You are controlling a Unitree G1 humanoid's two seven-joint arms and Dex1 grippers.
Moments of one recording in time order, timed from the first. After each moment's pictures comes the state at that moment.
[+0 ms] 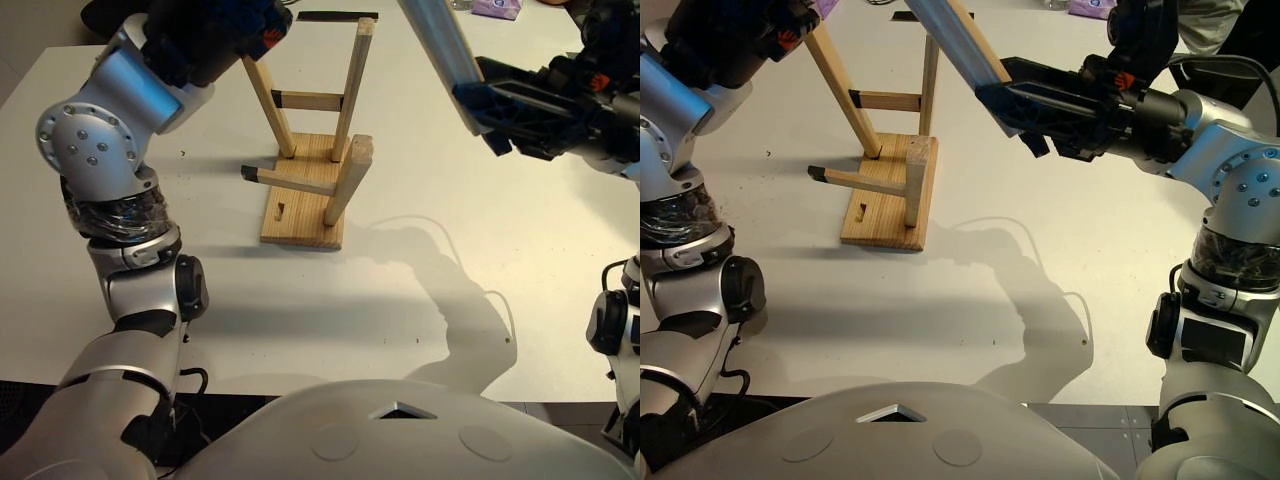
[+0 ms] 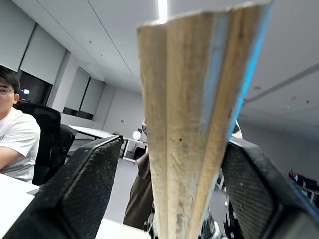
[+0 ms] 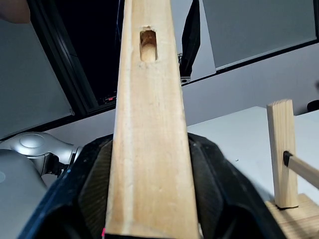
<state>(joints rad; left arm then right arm) -0.79 0.42 0.23 -0.12 -1.45 0.88 -0.57 -0.57 -0.68 -0.24 -0.20 1.29 1.07 0.94</state>
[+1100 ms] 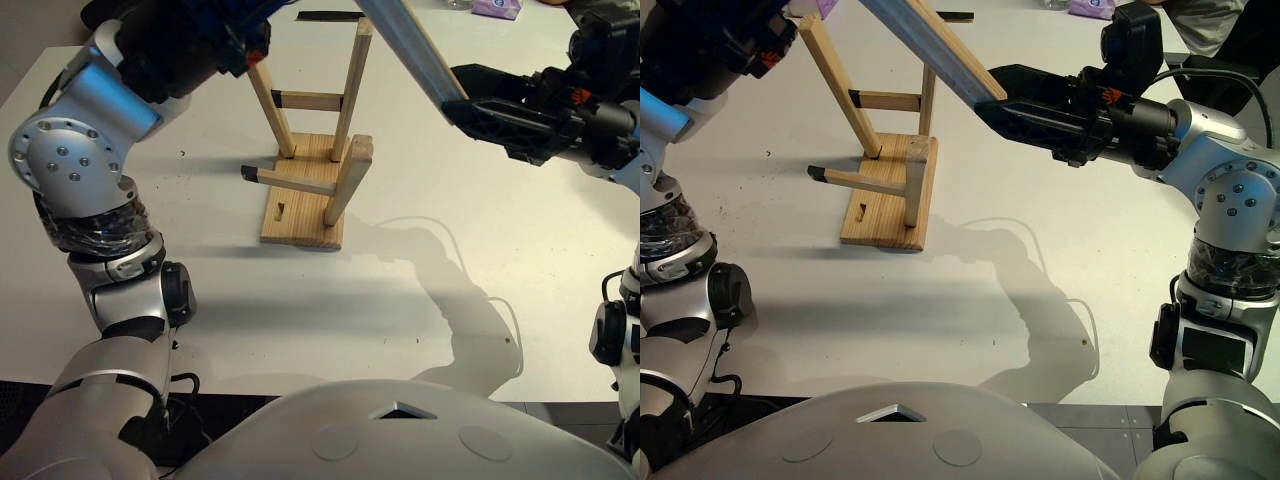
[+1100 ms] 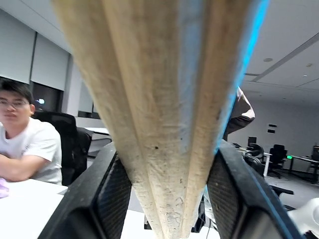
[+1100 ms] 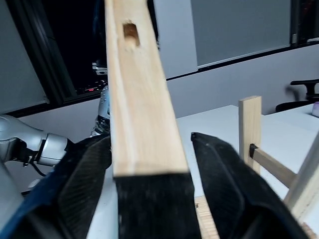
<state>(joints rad) -0.75 0.47 0.27 -0.23 -1.33 0.85 -0.62 -0.53 -0.68 -0.20 -0.22 1.10 0.91 0.97</state>
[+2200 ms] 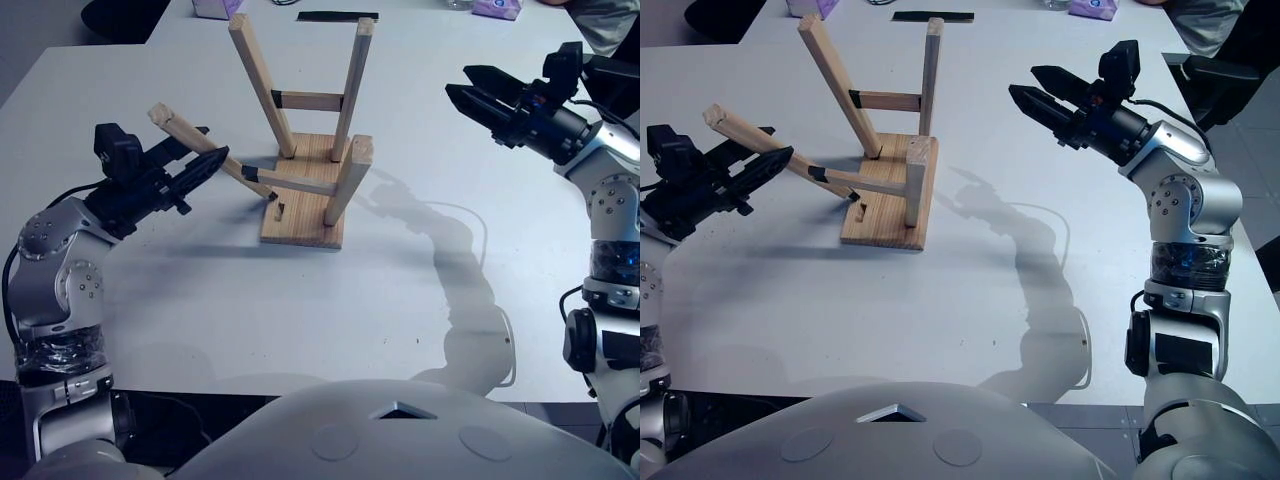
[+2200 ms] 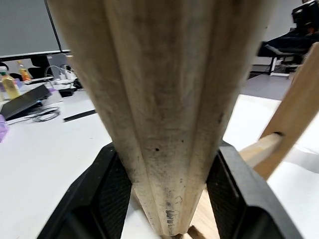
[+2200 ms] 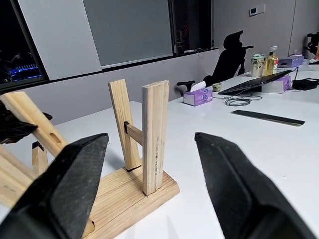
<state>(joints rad) -0.02 0.65 0.35 -0.20 -0.66 0.32 -0.94 -0.49 -0.56 -0.16 0.08 0.69 0.55 0.89</state>
